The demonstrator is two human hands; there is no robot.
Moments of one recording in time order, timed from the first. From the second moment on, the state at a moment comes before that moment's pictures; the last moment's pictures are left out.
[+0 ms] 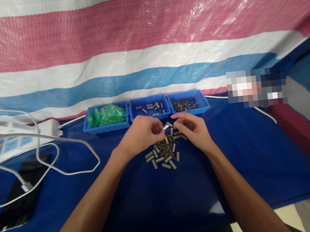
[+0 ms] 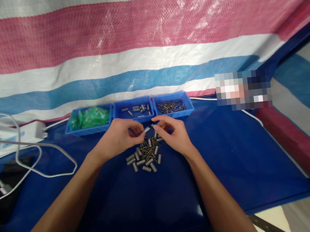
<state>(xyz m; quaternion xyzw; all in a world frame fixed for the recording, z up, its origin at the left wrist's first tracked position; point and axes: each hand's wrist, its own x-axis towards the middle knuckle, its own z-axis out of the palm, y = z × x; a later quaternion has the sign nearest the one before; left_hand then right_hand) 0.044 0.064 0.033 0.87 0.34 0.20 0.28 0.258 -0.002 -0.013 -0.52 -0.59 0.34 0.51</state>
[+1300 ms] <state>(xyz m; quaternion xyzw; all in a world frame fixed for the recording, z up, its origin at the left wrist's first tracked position) 0.042 0.058 0.035 0.72 0.33 0.31 0.53 0.240 0.003 -0.021 -0.48 -0.45 0.51 0.56</state>
